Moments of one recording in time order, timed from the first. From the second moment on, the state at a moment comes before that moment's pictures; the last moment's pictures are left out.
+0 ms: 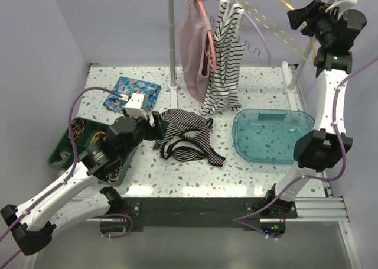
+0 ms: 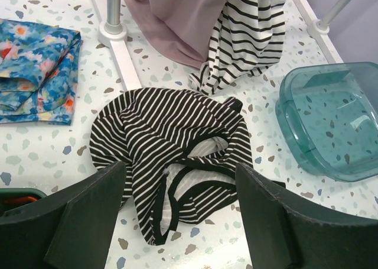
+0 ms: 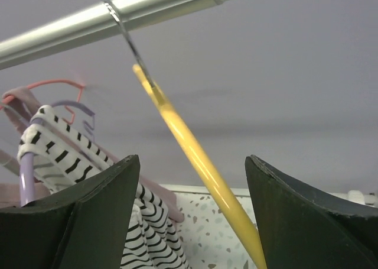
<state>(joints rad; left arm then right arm) -0.79 0.82 0.89 -0.38 -0.37 -0.41 -0.26 1.79 2.05 -0.13 -0.47 0.42</state>
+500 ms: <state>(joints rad) -0.79 0.84 0.89 -0.38 -0.37 -0.41 -0.26 1.61 1.78 -0.09 -0.54 0.44</state>
